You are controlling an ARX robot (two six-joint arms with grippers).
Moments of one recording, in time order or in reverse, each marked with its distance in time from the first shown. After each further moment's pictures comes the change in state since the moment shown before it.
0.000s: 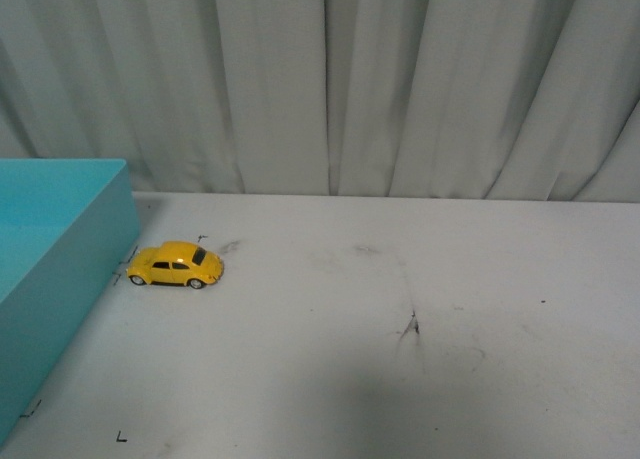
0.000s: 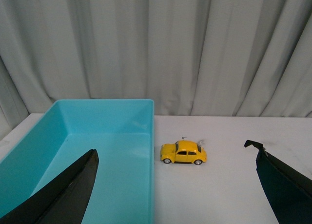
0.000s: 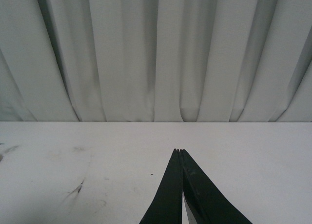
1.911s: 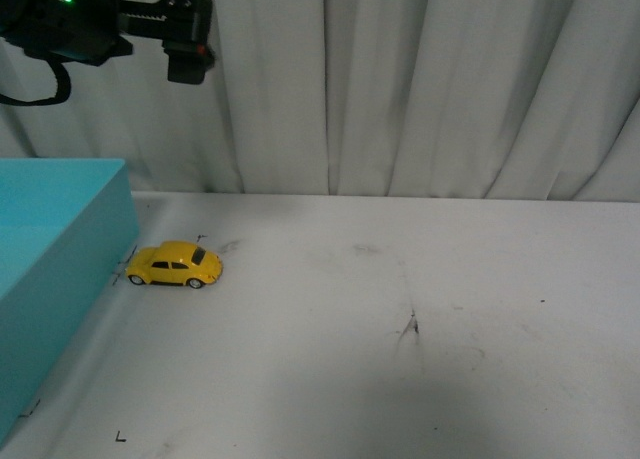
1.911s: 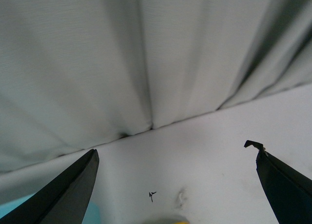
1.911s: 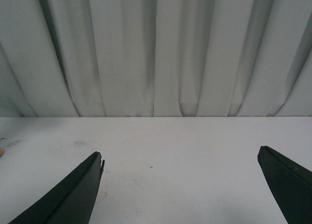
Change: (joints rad) left arm -0.143 1.845 1.252 0.159 0.105 0.161; right arm -0.001 -0.192 0.000 -0.200 0.003 0.002
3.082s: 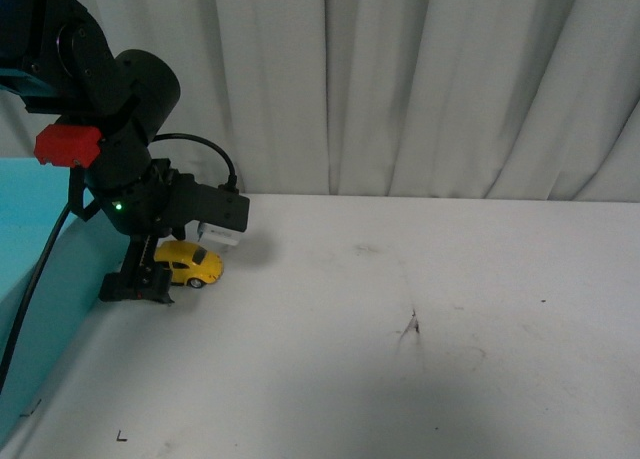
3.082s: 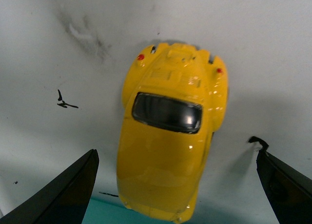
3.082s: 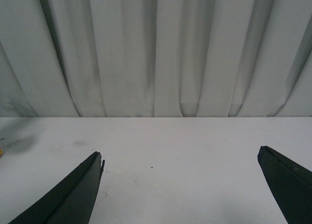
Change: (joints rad) left arm 0.015 0.537 0.486 -0.790 -0.154 1.235; right arm 0.000 0.000 0.000 0.000 0.000 0.000
